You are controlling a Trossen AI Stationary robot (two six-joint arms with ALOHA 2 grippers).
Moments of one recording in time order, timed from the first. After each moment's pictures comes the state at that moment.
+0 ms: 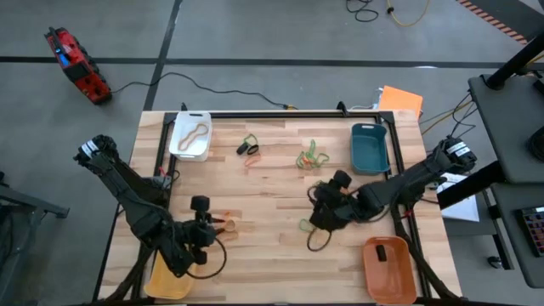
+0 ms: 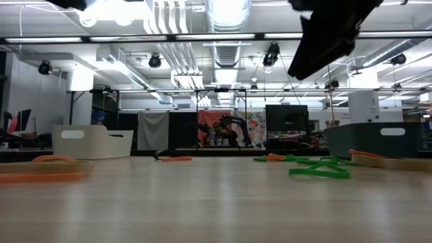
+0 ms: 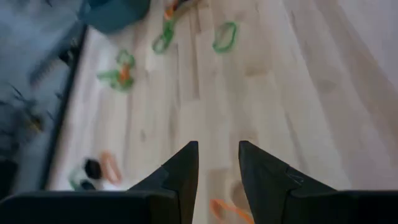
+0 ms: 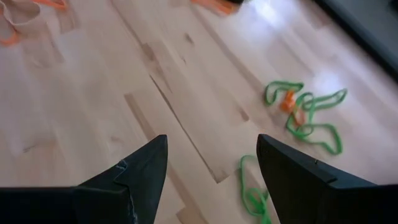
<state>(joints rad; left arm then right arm) -0.82 1.35 1.08 -0.82 -0.79 -0.38 0.38 1.50 1.07 -0.72 0.63 0.76</state>
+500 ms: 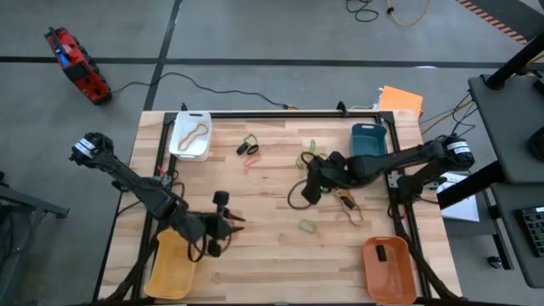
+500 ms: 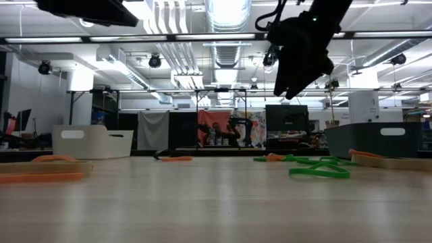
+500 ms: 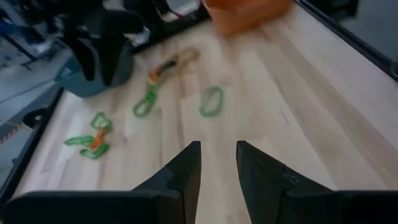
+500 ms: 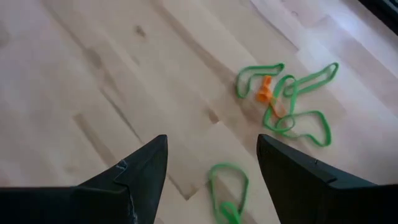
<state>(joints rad) -0.61 1.24 0.71 -0.01 -0.58 0.05 0.08 1.50 1.09 -0.72 0.39 0.67</state>
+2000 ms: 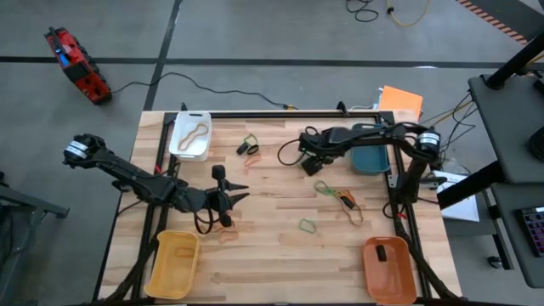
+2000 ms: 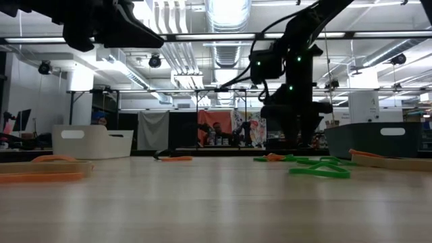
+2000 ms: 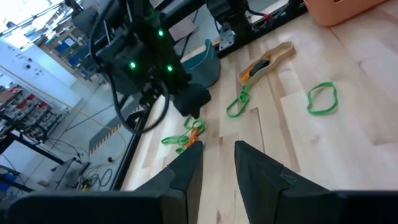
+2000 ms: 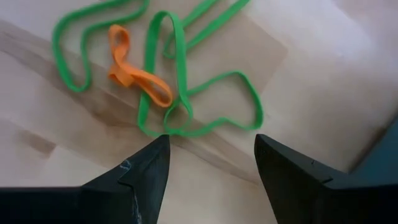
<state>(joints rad) -0.39 1.14 0.55 0.25 -0.67 0.36 -0.34 1.79 1.14 -0.84 0.20 0.63</state>
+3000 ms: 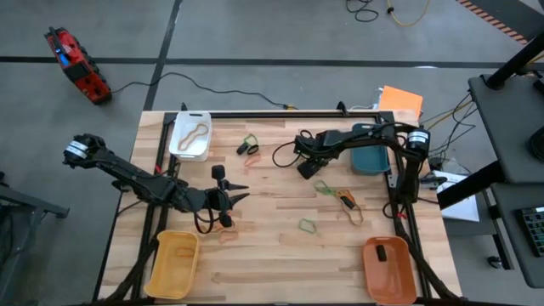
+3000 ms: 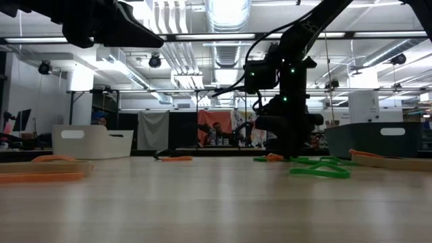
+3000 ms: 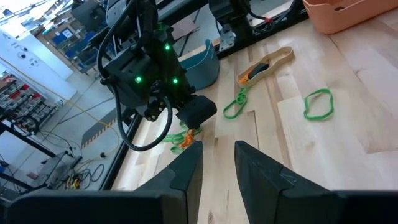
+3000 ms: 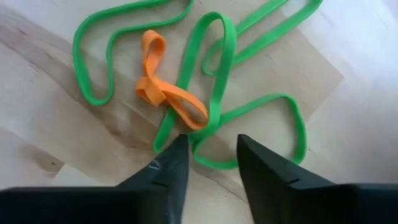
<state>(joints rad) -0.40 1.14 0.55 0.25 -0.67 0.30 -0.34 1.87 1.14 -0.74 0.17 0.54</state>
